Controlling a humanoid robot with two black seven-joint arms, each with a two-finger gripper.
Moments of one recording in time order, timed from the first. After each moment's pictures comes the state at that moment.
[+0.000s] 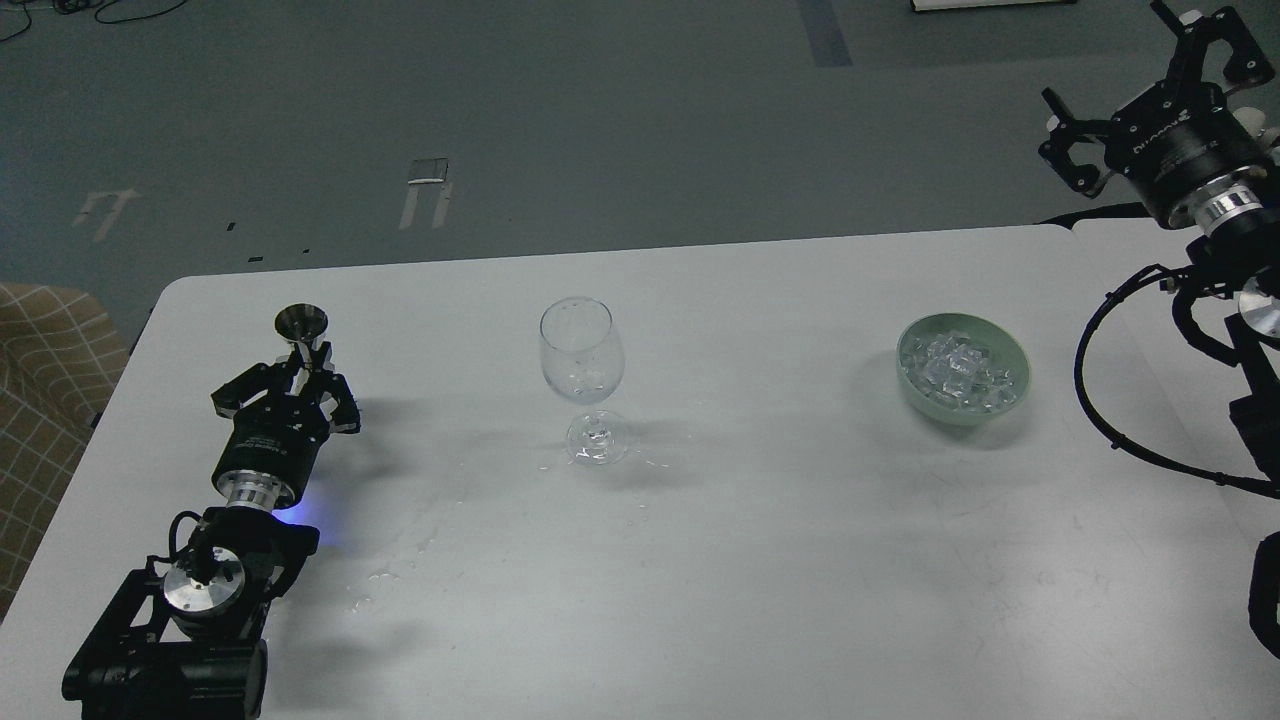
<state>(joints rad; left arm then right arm) -0.24 0.11 -1.59 -0.77 -0.10 -0.48 0.09 0.68 -0.34 1.43 0.72 -0.28 0.45 -0.07</state>
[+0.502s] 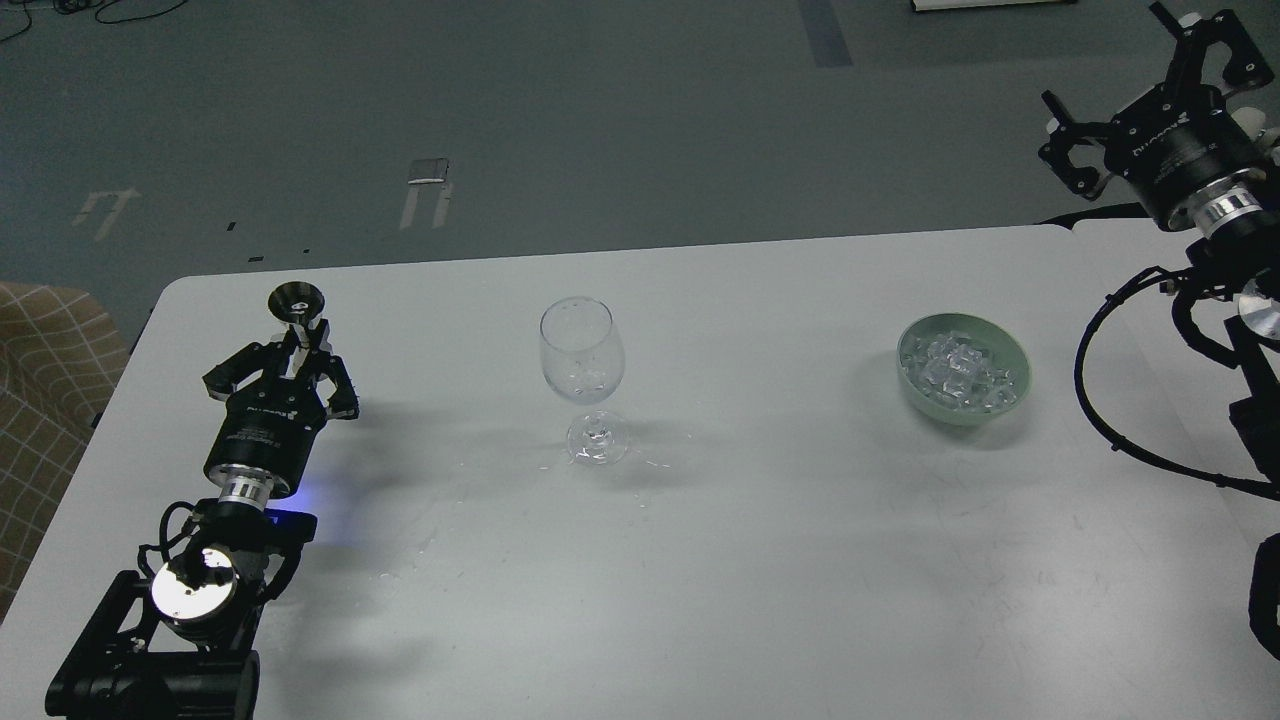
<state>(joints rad) -0.16 0.12 -1.57 -0.95 -0.10 -0.48 0.09 0.68 -0.34 1.43 0.72 -0.28 0.45 -0.07</state>
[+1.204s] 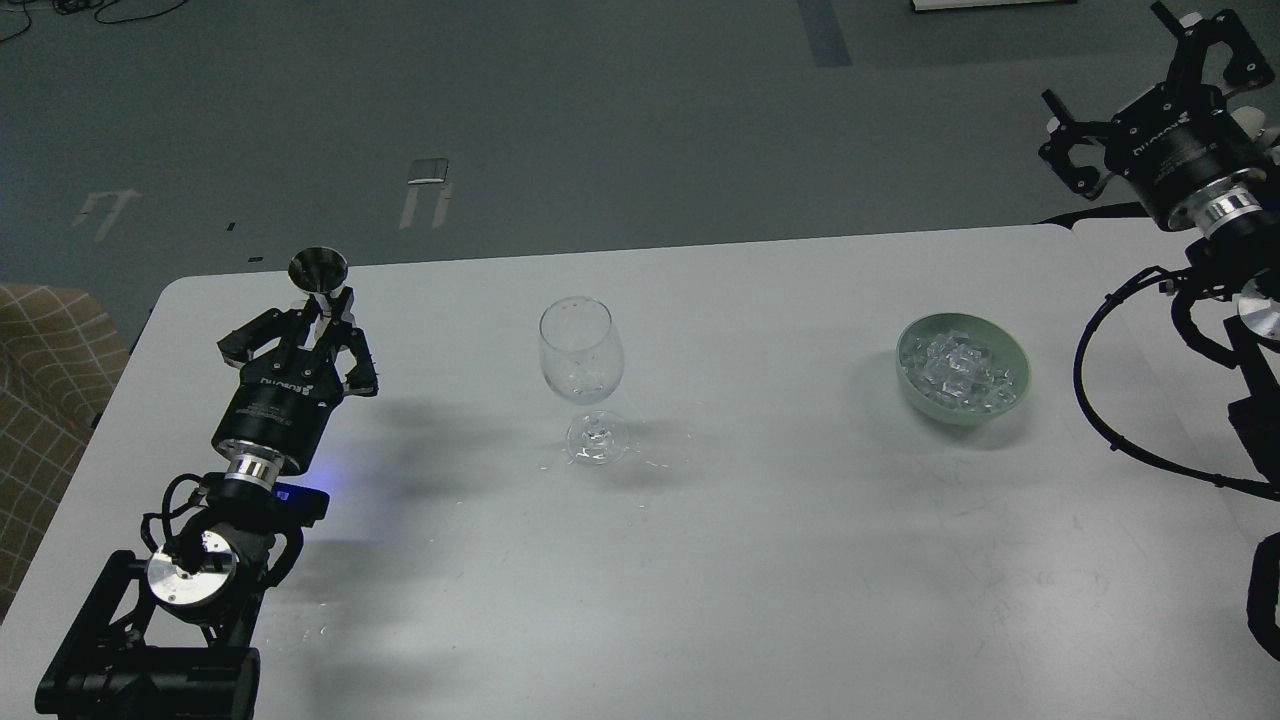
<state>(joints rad) -0.13 0.12 -1.57 -1.15 -0.10 -0.38 0.14 0.68 -0.34 1.43 0.72 -0.28 0.45 -0.07</state>
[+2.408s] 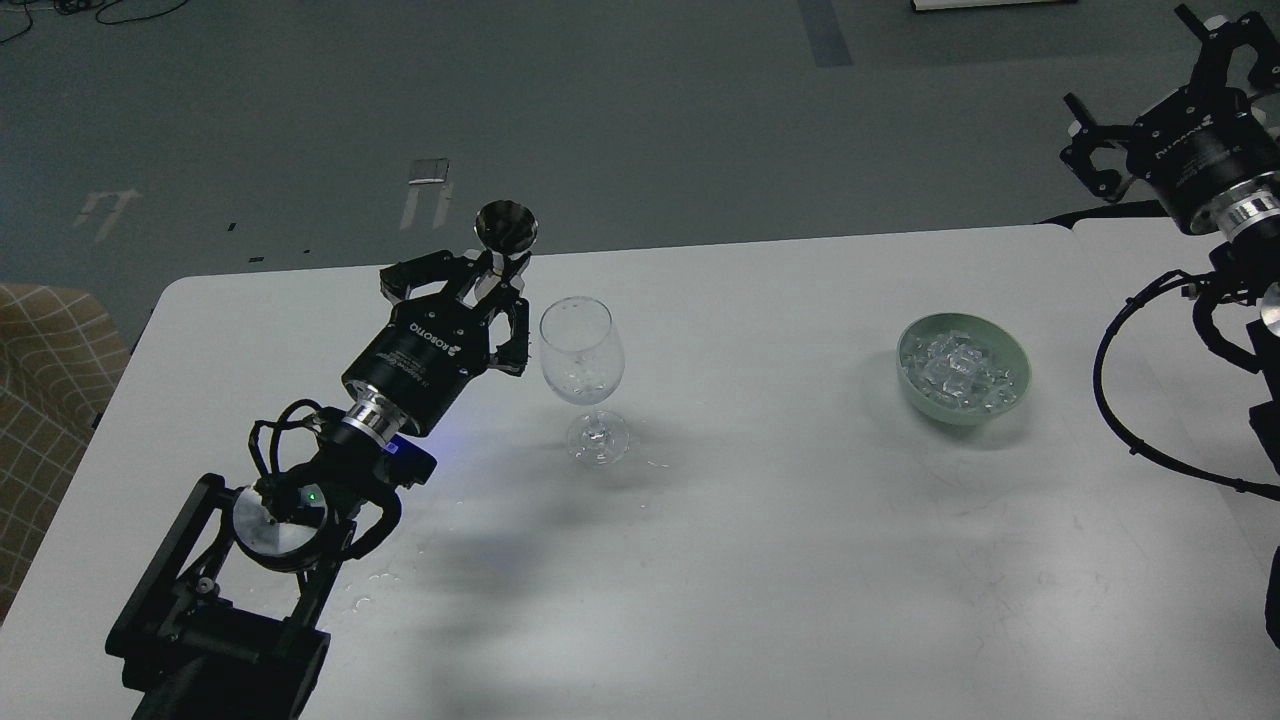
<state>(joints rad) -0.19 0.08 -1.36 -1.49 0.00 -0.12 0.23 0.66 -0.37 1.43 0.71 -0.28 0.45 -0.07</state>
